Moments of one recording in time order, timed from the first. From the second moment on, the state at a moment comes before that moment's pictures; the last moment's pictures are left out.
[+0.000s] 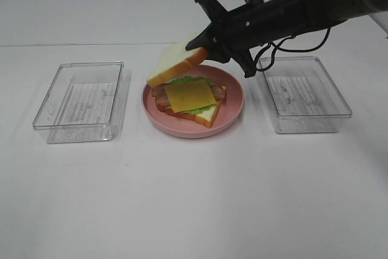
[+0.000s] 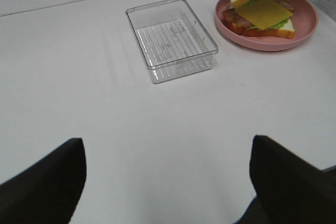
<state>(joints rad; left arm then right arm) -0.25 0.00 -0.50 0.01 1.05 0.00 0.31 2.11 -1.40 1.32 0.54 -0.39</state>
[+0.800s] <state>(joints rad) -0.25 0.00 -0.50 0.01 1.05 0.00 0.31 2.15 -1.40 1.25 0.54 -0.37</state>
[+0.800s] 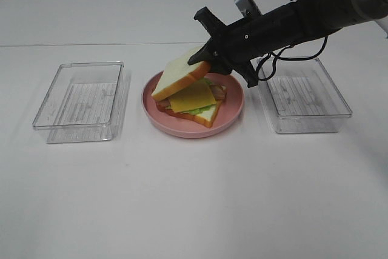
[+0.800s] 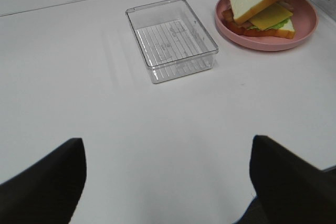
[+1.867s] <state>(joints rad) -0.25 0.00 -0.50 0.01 1.05 0.00 0.31 2.14 -1.40 1.02 0.62 -0.25</state>
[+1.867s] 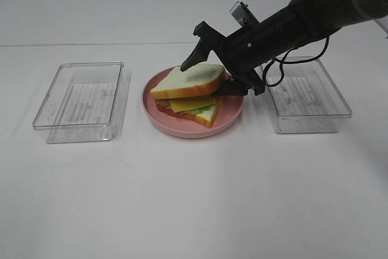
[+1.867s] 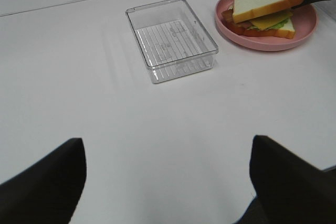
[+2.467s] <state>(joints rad) -0.25 0.00 -0.50 0.01 1.05 0.00 0.31 2.03 -1.40 0.58 0.64 -0.04</state>
